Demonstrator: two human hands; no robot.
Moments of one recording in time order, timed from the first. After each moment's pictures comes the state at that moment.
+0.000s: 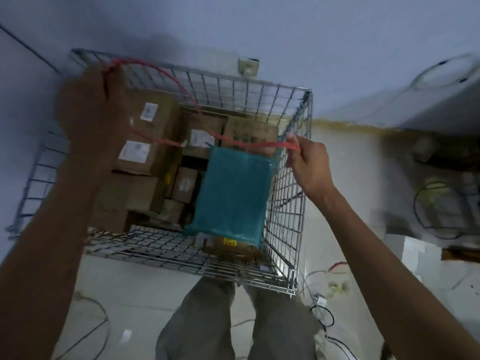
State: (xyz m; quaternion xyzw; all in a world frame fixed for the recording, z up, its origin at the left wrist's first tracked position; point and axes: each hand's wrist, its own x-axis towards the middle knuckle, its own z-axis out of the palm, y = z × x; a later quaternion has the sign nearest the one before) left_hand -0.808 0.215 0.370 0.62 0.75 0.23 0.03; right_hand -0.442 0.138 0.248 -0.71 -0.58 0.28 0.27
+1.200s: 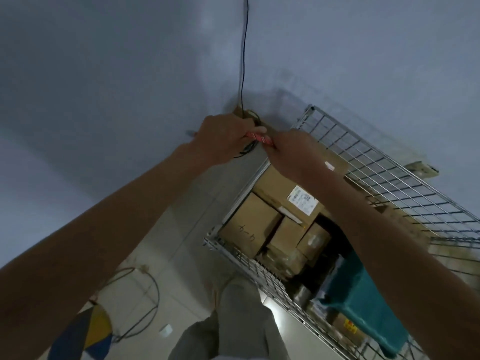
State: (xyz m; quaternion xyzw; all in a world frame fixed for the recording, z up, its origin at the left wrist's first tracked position) left_hand -1.260 0.278 0.329 0.75 0.65 0.11 0.08; right_hand -1.066 0.315 0.350 -0.46 -0.88 0.12 -0.03
